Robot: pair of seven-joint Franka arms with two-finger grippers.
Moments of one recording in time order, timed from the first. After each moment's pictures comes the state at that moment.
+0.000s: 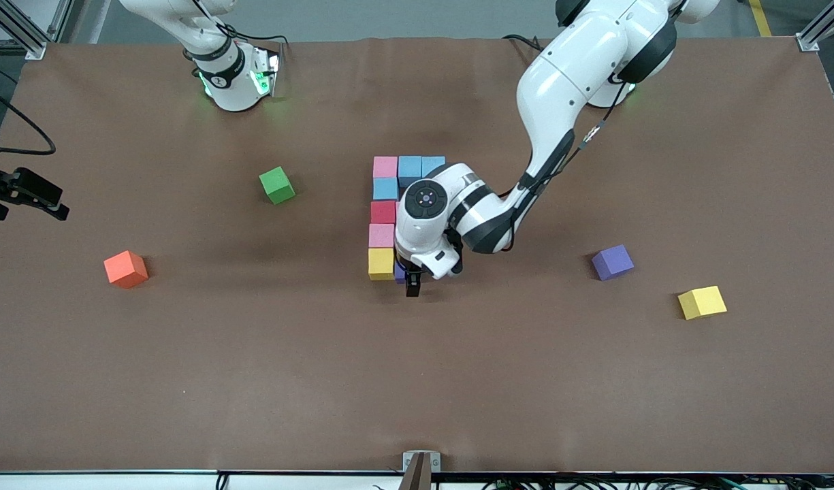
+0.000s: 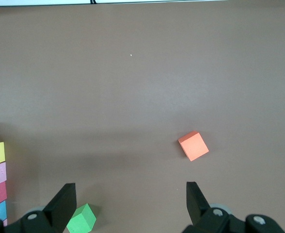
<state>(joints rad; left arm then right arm) -0.55 0.92 -0.29 -1.23 0.25 2.27 -2.44 -0.01 0.04 -0.08 -1.56 0.02 1.70 -0.07</state>
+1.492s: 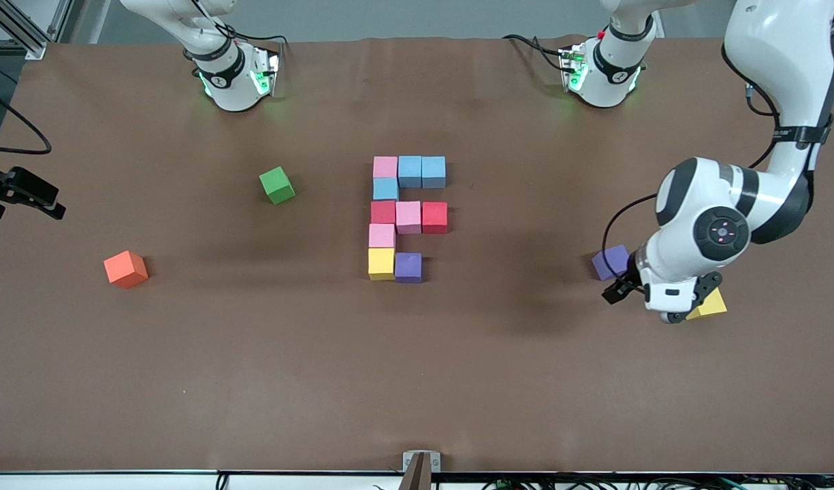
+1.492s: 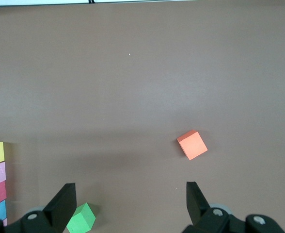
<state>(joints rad) 0.21 0.43 -0.42 -1.80 0.25 2.09 -0.97 -0.02 0.04 -0.07 -1.56 0.02 1.69 -0.07</state>
